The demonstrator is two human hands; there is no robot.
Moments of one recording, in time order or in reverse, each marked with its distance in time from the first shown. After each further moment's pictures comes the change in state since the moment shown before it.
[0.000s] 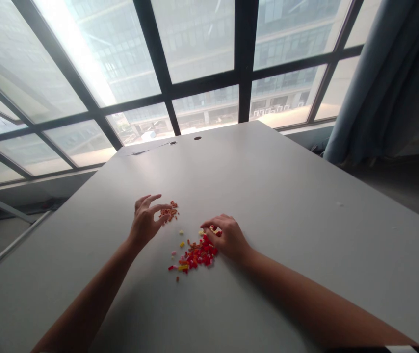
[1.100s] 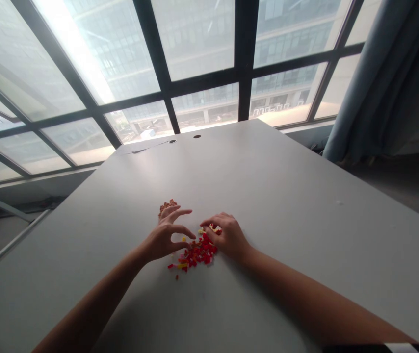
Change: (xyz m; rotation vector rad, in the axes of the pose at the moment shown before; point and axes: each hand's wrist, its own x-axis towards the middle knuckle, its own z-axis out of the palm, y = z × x) left_hand -0.015 0.040 0.000 -0.255 -0.442 0.229; right_hand 0.000 0.000 0.000 0.010 0.002 0.011
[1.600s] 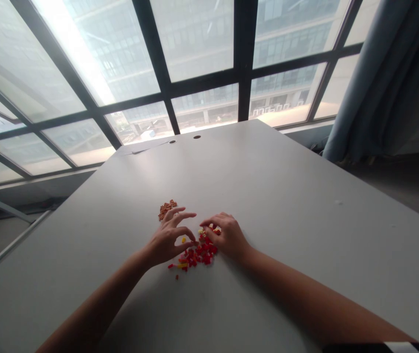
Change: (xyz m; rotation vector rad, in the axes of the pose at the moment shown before) left_hand -0.001 0.008 0.008 0.072 0.062 0.125; right_hand 0.000 0.001 0.000 -0.013 0.005 0.000
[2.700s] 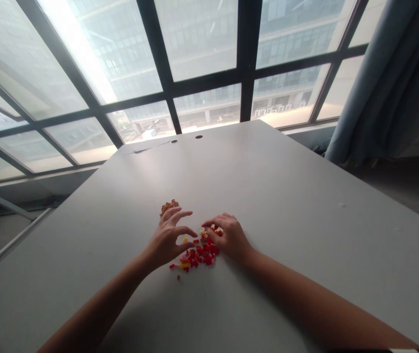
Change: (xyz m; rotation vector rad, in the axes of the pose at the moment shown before) left_hand 0.000 0.008 0.000 0.039 0.029 -0.184; right_hand 0.000 -0.002 -0.003 -0.026 -0.019 -0.002
